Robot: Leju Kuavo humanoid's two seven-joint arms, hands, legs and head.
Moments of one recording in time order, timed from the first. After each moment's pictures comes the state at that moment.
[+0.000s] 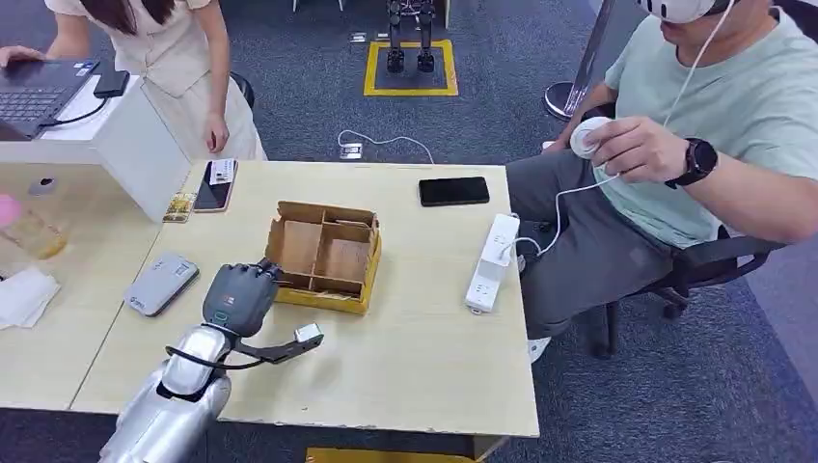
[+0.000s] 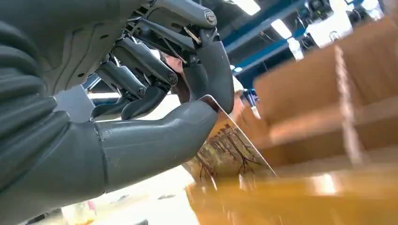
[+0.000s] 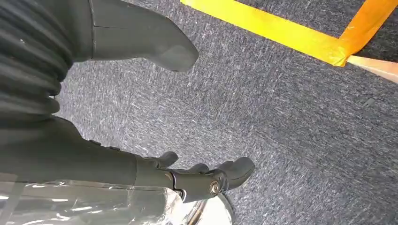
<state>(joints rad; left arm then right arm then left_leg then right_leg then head) -0.32 0.16 -0.29 -1.13 -1.57 0.34 0.08 -0.08 0.12 -1.05 -0.22 1.48 -0.35 -0.33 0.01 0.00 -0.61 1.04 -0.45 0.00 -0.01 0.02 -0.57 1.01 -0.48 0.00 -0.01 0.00</state>
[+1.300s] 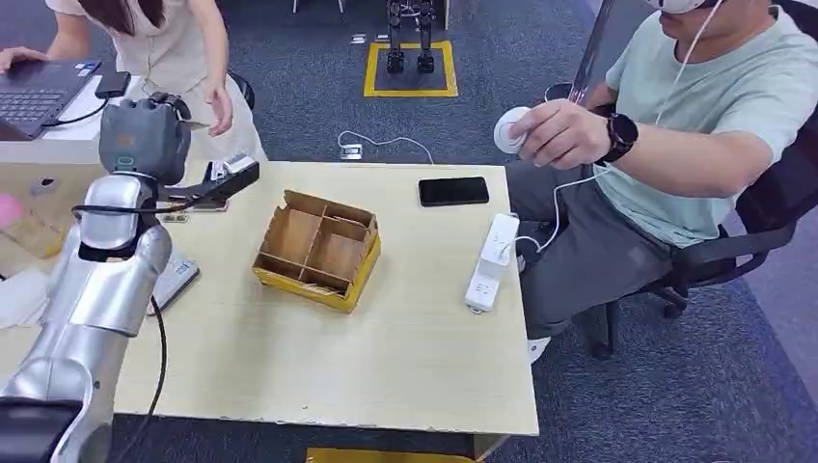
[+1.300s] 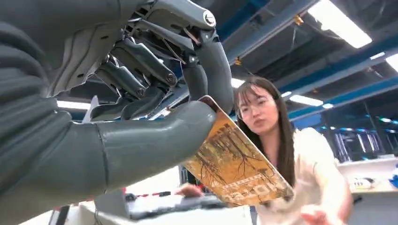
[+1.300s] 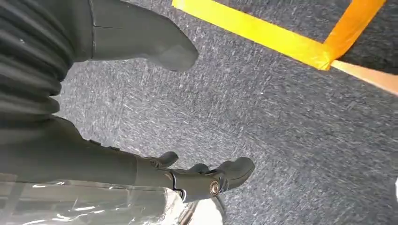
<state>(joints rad) -0.81 0.19 -0.17 -1.05 -1.57 0.18 0.19 -0.11 0.14 -1.03 -0.22 1.48 -0.34 -0.31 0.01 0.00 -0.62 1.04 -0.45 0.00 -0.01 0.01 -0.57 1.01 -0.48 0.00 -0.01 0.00</state>
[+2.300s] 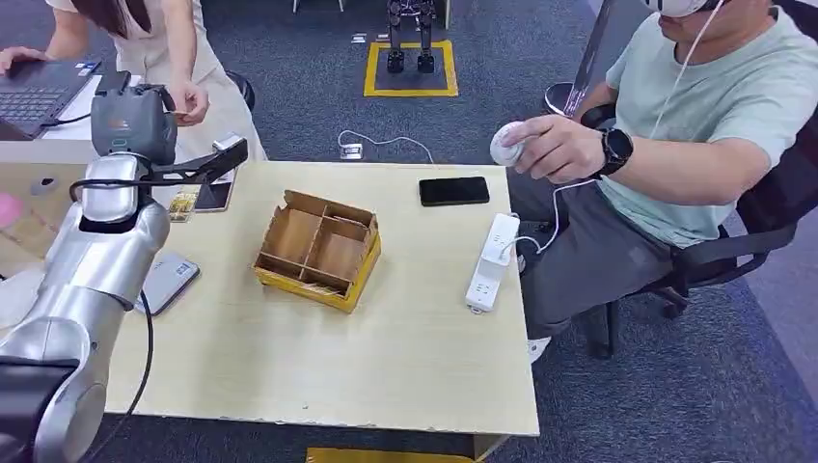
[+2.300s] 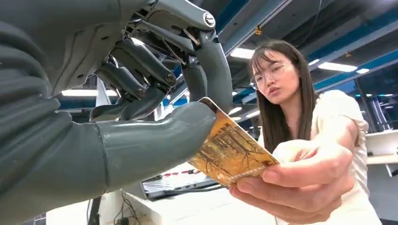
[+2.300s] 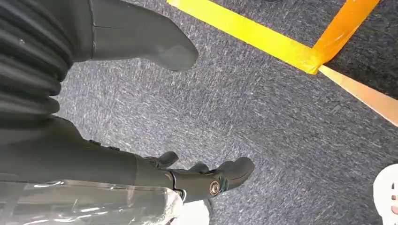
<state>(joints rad) -0.94 0.19 -0.19 -0.79 -1.57 0.21 0.31 -0.12 0.15 -0.98 -0.22 1.48 -0.34 -0.31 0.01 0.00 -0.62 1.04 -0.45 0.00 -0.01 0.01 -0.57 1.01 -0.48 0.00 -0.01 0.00</state>
